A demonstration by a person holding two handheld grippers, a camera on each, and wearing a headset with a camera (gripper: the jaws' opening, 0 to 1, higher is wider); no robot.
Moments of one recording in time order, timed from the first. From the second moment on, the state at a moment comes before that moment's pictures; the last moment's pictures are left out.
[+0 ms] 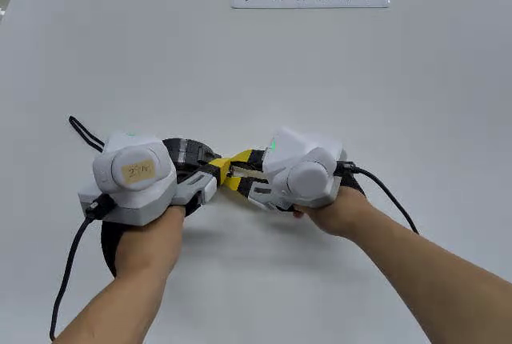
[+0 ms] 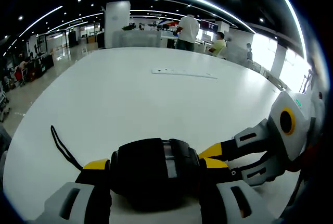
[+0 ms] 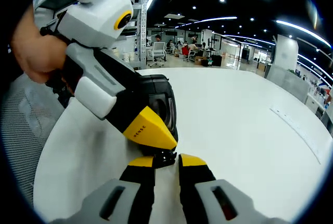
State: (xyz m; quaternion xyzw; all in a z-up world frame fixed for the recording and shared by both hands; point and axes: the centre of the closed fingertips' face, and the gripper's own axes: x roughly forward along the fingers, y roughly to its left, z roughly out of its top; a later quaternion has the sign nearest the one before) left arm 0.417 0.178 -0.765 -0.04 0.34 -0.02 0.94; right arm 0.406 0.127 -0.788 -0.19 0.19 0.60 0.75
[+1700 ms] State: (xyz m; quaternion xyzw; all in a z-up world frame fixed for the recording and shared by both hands) left arm 0.415 0.177 -0.761 -0.03 0.35 -0.04 0.94; right arm 0.406 0.109 -0.782 -0.17 0.21 0.60 0.75
